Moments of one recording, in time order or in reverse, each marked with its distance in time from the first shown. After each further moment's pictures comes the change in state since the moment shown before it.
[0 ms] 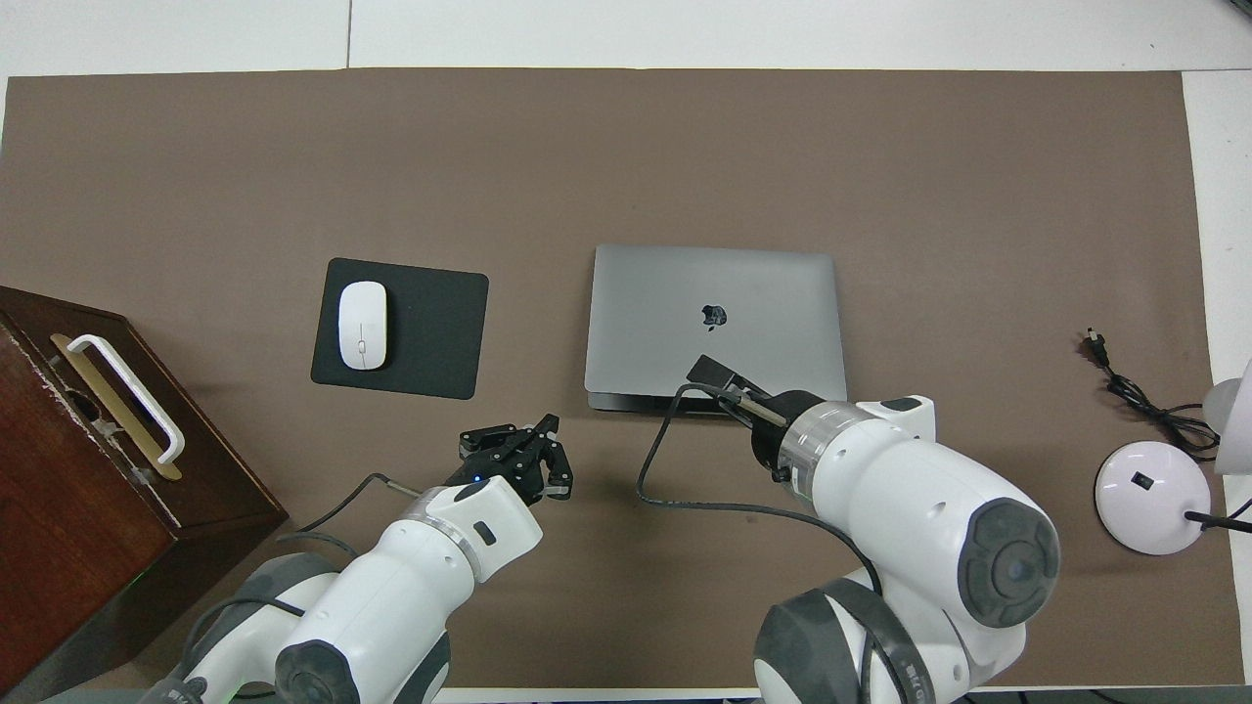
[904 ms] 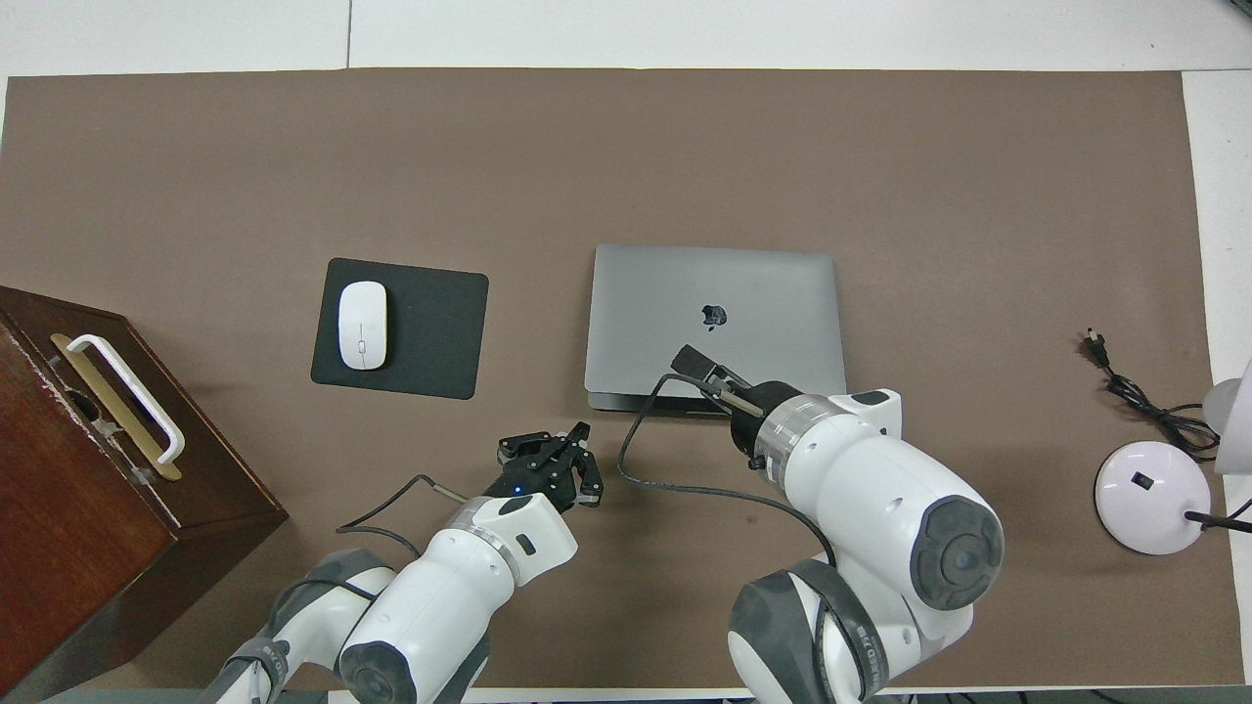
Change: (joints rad) left arm -0.059 0.178 0.001 -0.003 0.000 0.211 0.002; right arm 0.021 0.097 -0.001 -0.024 0.000 0.207 0.001
